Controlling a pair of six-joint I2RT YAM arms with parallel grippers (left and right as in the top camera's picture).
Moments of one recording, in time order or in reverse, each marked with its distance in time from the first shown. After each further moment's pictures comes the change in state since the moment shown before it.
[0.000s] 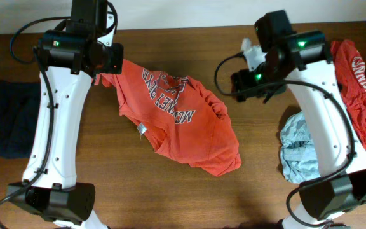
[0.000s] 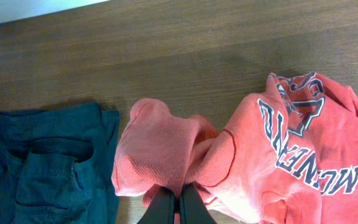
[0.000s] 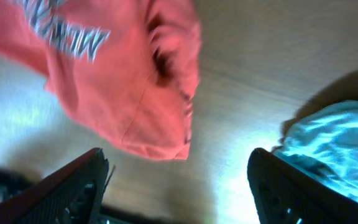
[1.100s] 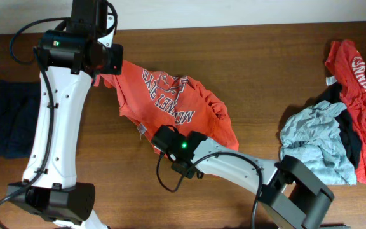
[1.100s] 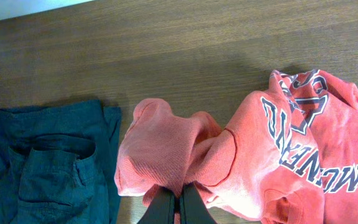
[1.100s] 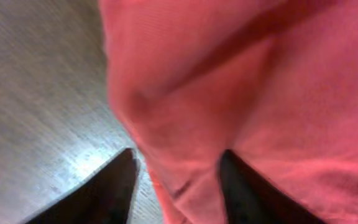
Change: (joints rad) left arm 0.000 0.000 0.000 -0.011 -0.007 0.000; right arm 0.668 0.027 -0.747 0.686 0.390 -0.093
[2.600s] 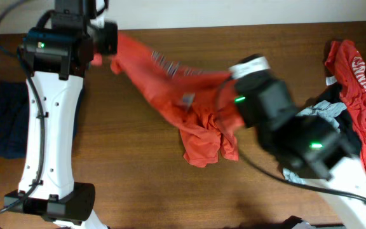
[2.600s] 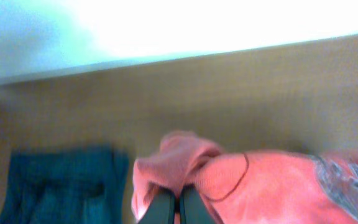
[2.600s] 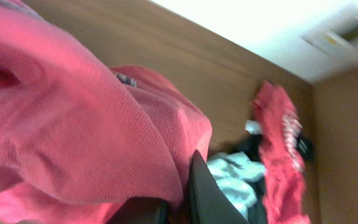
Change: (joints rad) left arm 0.000 0.000 0.165 0.120 0.011 0.000; right arm -0.298 -0.557 0.372 -0.270 0.399 0.116
